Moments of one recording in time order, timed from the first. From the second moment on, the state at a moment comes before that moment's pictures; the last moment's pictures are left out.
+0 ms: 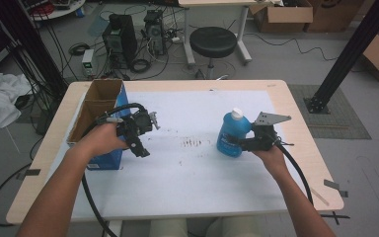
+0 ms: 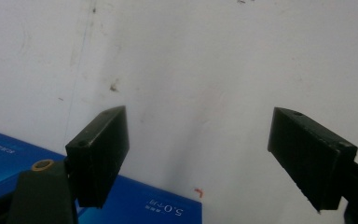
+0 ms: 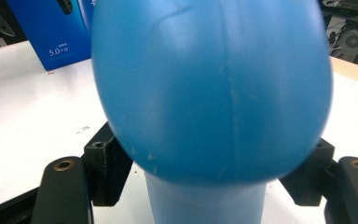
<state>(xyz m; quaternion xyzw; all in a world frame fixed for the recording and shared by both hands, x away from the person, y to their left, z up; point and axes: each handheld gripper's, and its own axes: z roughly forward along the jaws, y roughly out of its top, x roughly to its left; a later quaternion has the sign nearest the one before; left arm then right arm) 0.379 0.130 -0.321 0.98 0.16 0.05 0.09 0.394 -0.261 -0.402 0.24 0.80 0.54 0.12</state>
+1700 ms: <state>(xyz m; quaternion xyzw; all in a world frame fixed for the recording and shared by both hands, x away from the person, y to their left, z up) 0.377 0.130 -0.314 0.98 0.15 0.06 0.10 0.389 -0.258 -0.401 0.23 0.79 0.54 0.15</state>
